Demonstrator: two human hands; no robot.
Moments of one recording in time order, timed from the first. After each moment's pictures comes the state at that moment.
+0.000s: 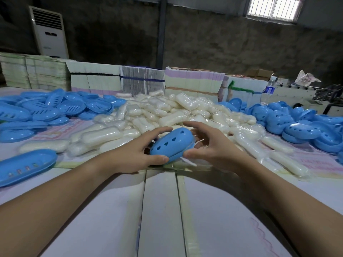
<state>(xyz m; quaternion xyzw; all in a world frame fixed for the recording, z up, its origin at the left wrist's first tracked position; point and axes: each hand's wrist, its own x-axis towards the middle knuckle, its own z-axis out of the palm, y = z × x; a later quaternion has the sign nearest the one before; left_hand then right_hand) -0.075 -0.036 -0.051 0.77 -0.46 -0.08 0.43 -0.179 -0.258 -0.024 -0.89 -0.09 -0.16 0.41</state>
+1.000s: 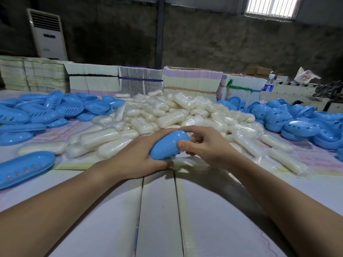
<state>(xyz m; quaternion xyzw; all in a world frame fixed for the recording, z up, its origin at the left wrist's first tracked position) -0.092 -0.045 -0.049 0.78 -0.51 0.07 0.36 -0.177 -0.245 -0.026 -0.89 -0.05 -0.18 0.41</state>
